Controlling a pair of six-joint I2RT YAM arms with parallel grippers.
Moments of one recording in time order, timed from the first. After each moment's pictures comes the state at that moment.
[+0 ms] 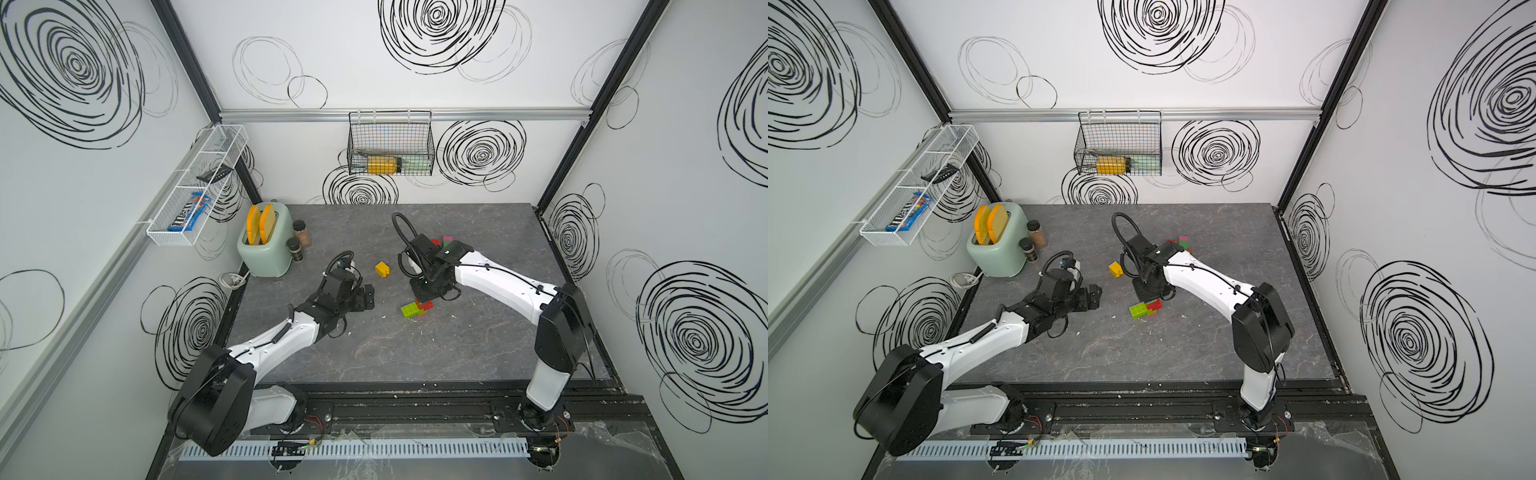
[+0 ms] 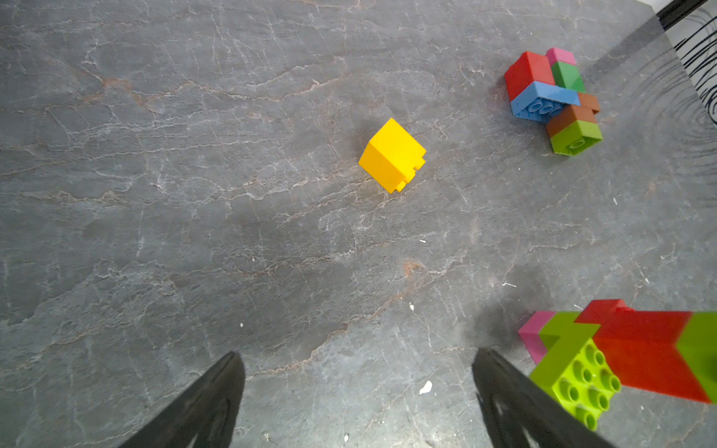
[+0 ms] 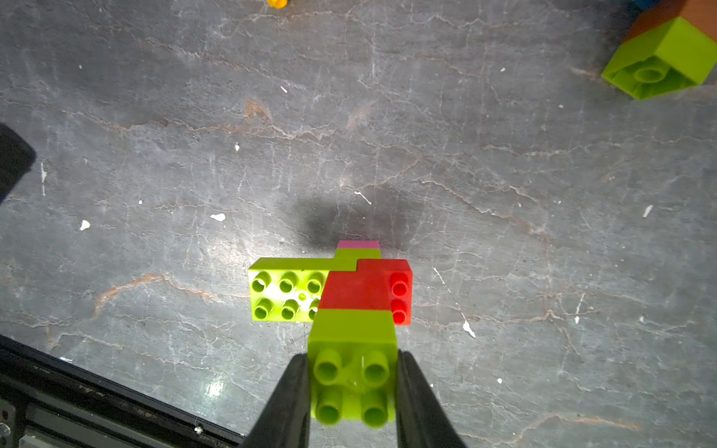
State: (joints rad) left arm -0.45 1.28 0.62 -0.08 -0.06 -0.48; right arm 0.76 1.80 1.51 -1.03 0.05 0.37
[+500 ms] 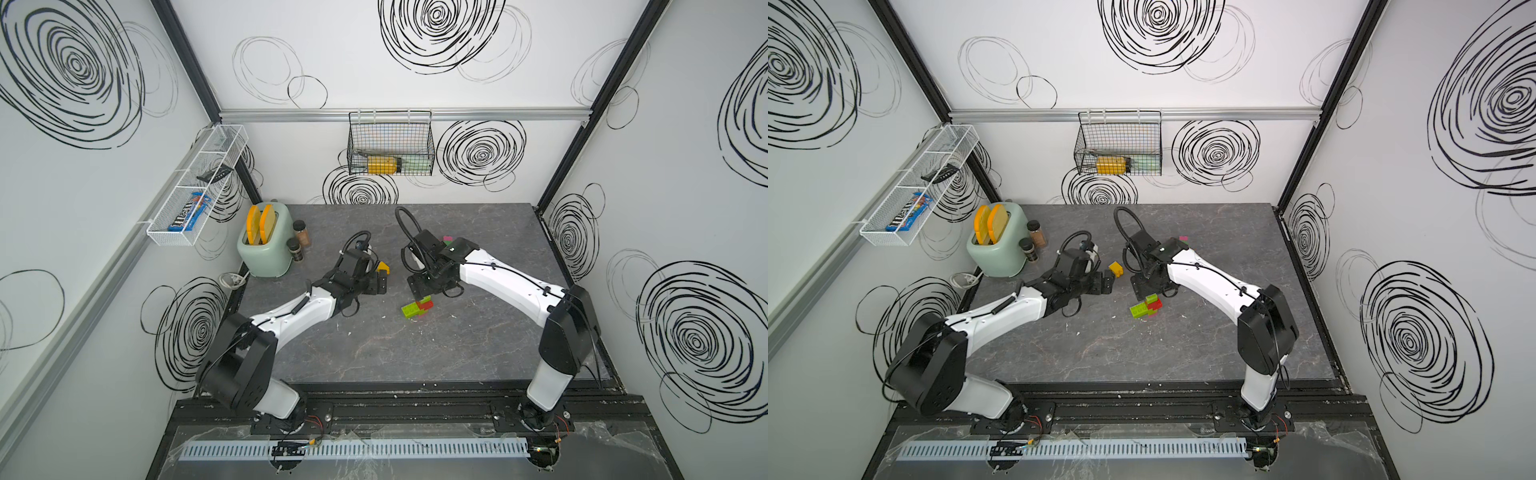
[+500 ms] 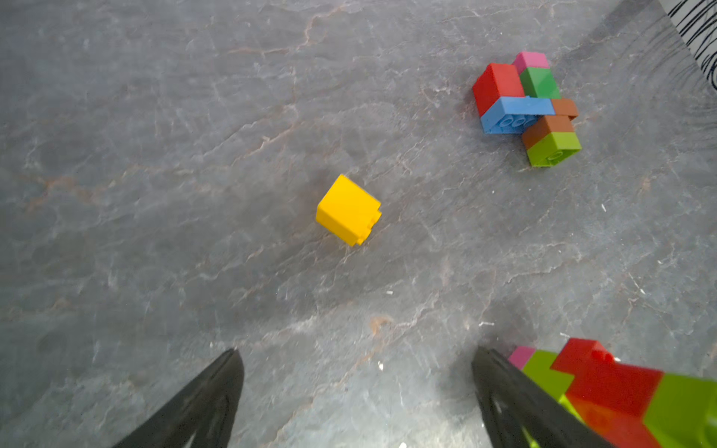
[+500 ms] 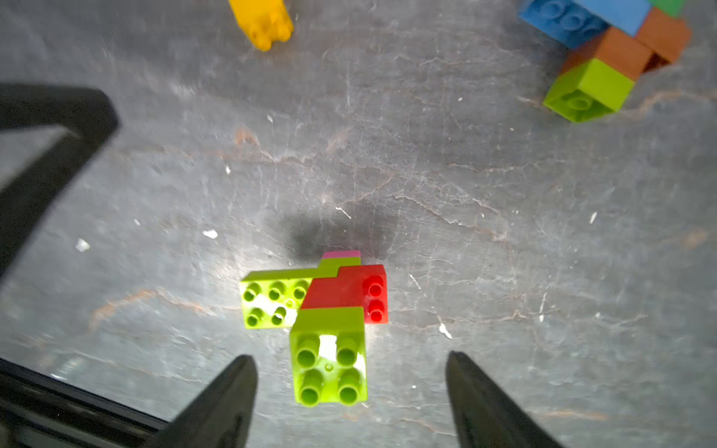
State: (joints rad) left arm -0.48 1.56 0.96 -0.17 -0.04 -0.36; right arm 0.75 1.72 1.51 -1.00 0.11 0.35
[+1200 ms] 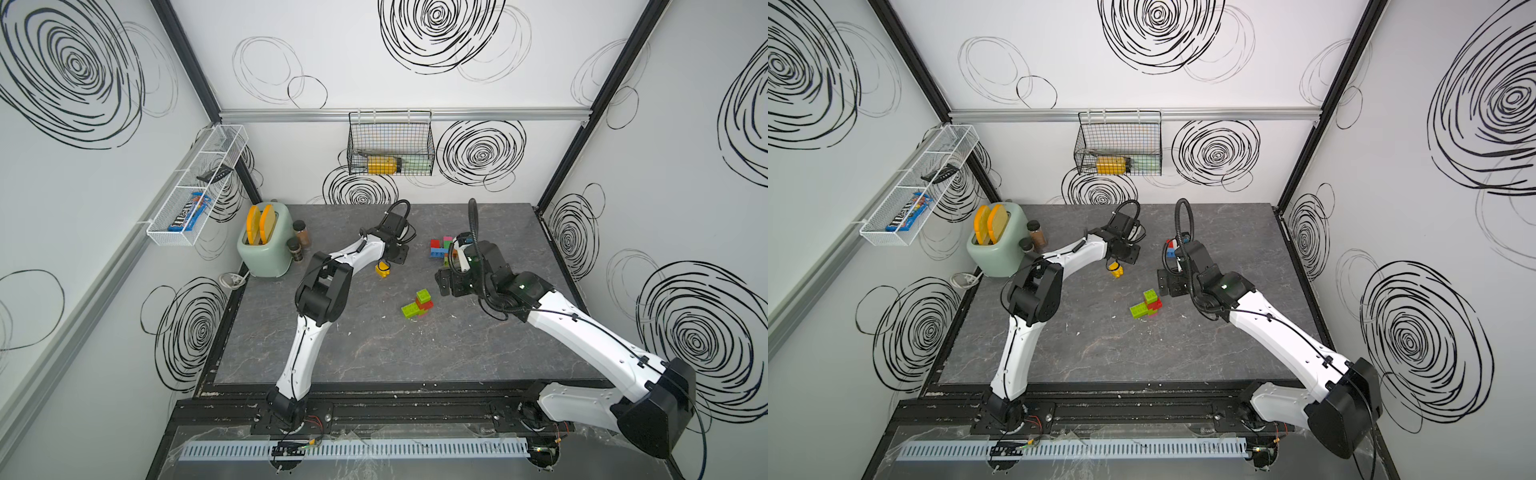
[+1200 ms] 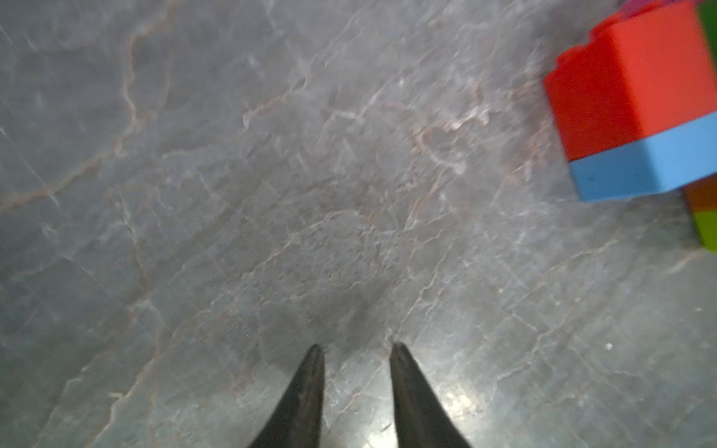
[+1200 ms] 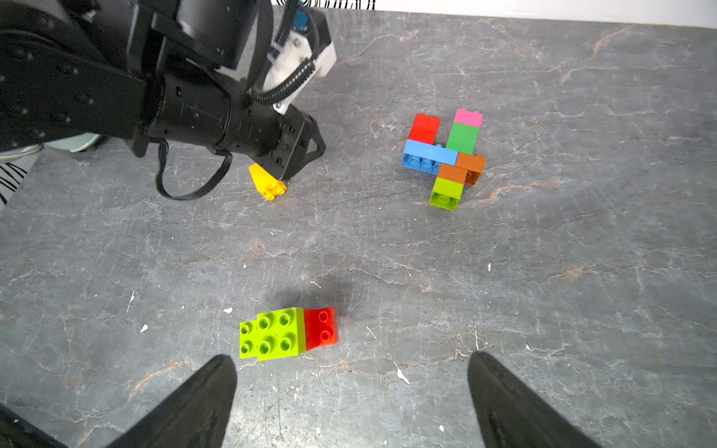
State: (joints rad) left arm -0.46 2.34 1.86 -0.58 -0.01 -0.11; right arm 0.66 1.21 1.06 -0.60 0.17 0.36
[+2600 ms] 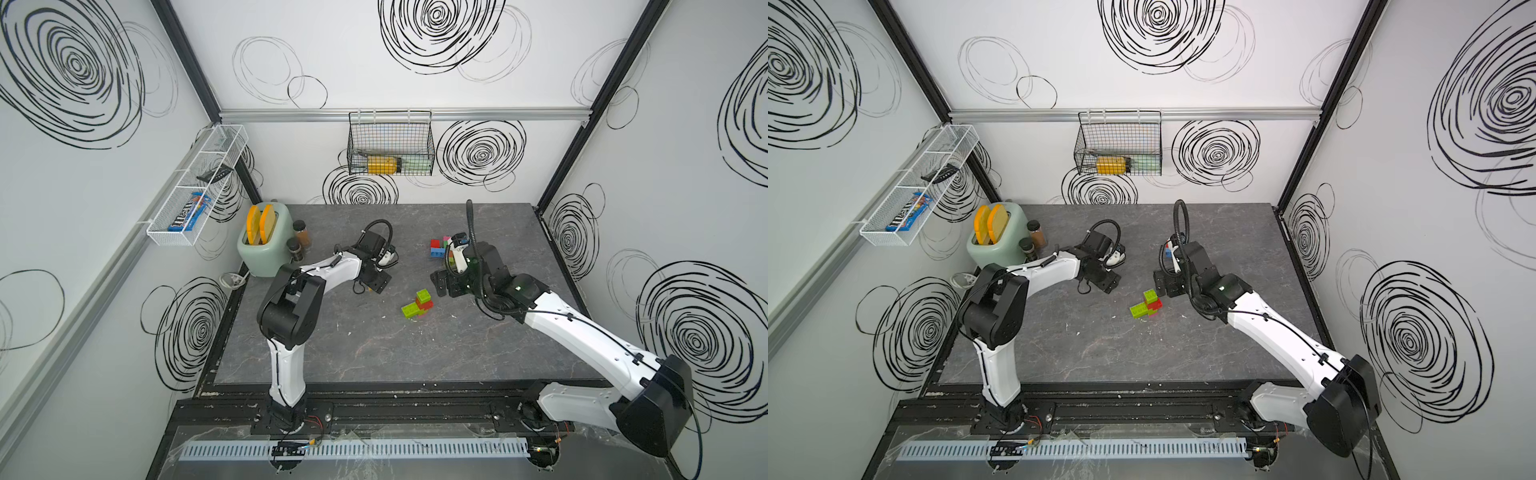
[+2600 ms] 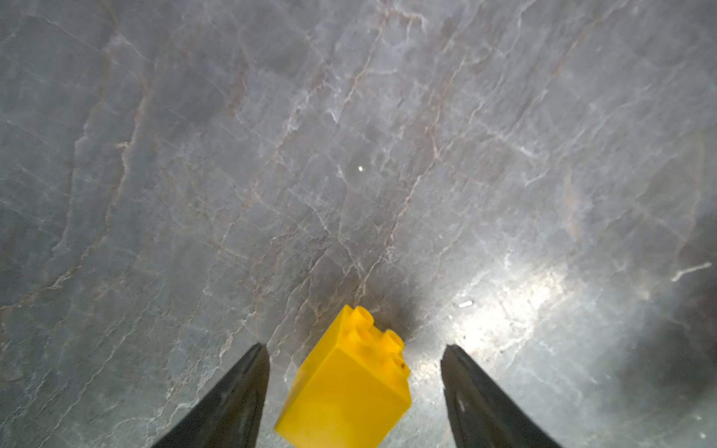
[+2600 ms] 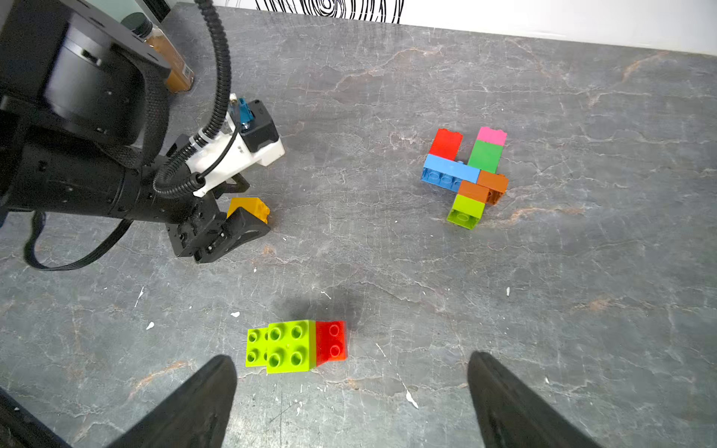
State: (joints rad) left arm -0.42 1.98 1.33 -0.53 0.03 0.23; right arm 0.66 1.22 1.03 -0.51 0.13 0.30
